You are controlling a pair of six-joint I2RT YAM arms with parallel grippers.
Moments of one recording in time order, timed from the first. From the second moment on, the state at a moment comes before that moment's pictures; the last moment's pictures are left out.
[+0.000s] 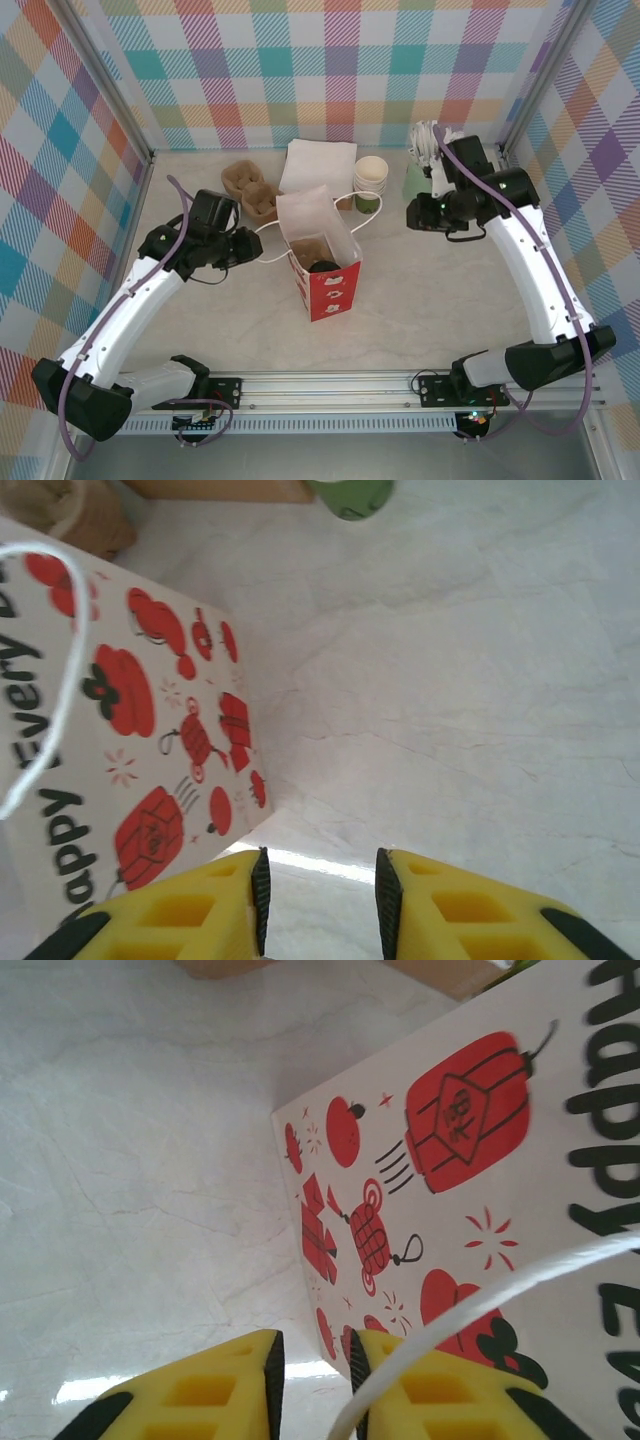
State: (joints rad) left arm -0.44 1.14 1.20 -1.00 0.09 -0.68; right arm 0.33 1.37 1.67 -1.37 -0.14 0.30
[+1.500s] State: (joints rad) left arm -0.44 0.58 0.98 -1.03 -0.24 -0.69; right arm 0.15 1.80 2.03 -1.17 0.06 0.22
